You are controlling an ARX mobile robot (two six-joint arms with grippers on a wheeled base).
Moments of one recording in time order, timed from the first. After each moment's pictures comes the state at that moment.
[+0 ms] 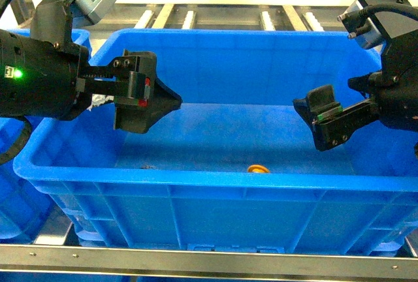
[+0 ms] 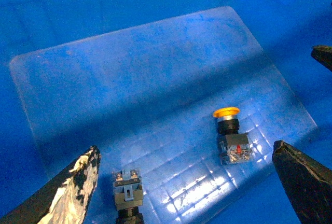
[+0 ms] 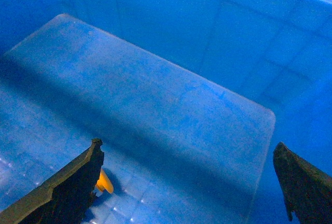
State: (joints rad) left arm -0.20 1.62 0.81 0.28 0.36 0.00; right arm 0.20 1.80 0.81 0.63 -0.20 -0.21
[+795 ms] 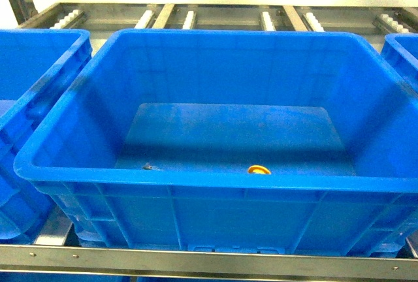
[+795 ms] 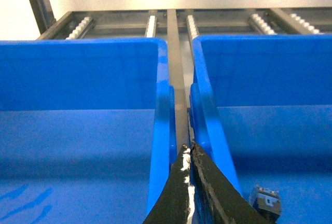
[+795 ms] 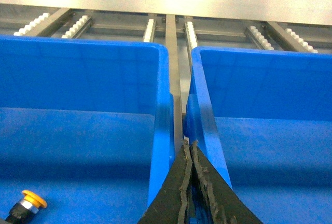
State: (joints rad) left arm -0.09 1.30 0.17 1.10 -0.10 0.00; right arm 0.10 1.40 0.24 1.15 0.10 -0.01
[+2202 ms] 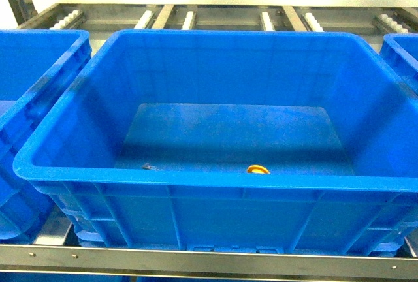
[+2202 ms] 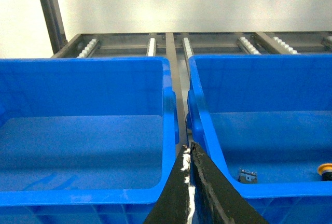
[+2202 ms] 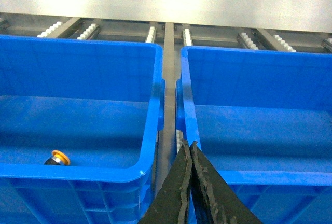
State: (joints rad) left arm 0.00 0.33 0.01 0.34 0.00 0.00; right arm 0.00 0.40 0.01 0.39 0.00 -0.01
